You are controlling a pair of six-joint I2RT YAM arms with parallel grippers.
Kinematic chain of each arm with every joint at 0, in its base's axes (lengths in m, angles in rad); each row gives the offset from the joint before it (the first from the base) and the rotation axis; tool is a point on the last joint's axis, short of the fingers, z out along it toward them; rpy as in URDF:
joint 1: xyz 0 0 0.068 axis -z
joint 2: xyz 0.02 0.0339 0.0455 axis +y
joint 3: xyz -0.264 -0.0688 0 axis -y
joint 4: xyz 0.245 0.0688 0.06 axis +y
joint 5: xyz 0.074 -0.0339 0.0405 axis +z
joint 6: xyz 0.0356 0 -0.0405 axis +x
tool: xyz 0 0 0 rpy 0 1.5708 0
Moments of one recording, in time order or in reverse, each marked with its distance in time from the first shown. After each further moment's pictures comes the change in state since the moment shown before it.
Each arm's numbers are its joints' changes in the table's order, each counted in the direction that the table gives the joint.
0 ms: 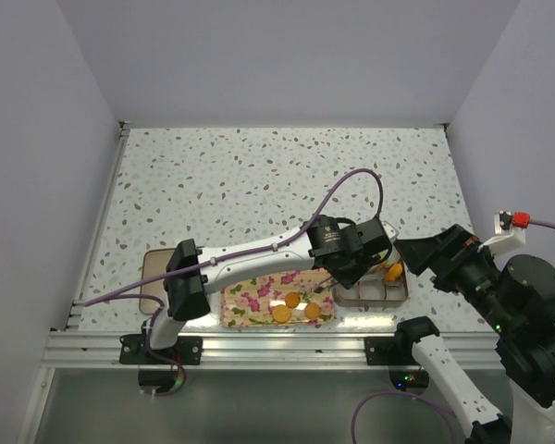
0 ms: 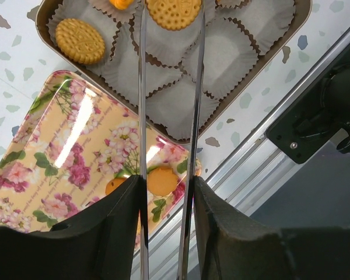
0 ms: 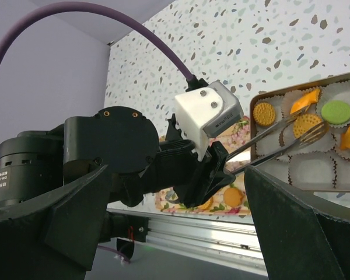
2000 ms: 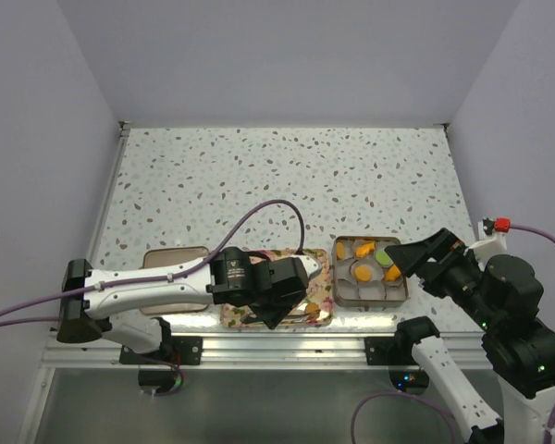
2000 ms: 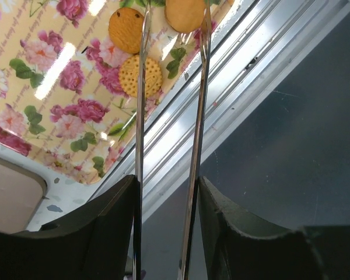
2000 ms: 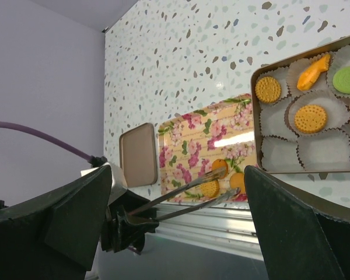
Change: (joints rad) left arm 0.092 -0.654 -0.722 0.015 -0.046 -0.140; right arm 0.000 -0.061 -0.150 -0.022 0.032 0.092
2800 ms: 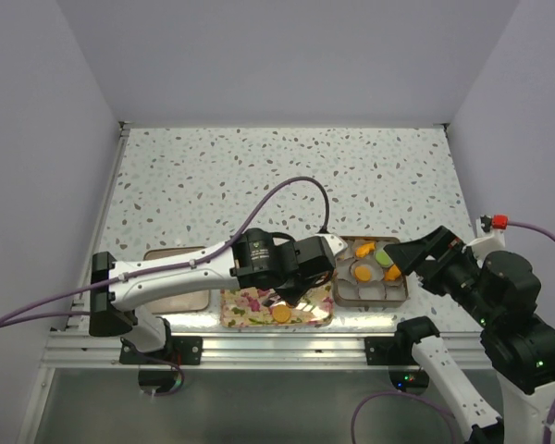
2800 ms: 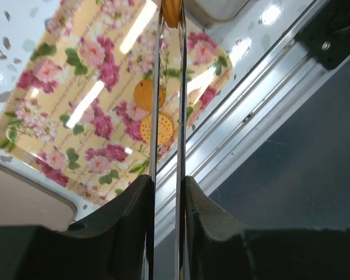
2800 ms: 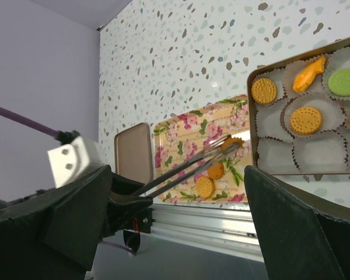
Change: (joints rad) left arm -0.026 0.177 0.262 0.058 0.087 0.064; right arm 0.000 0.011 0.000 -0.001 -0.004 -0.019
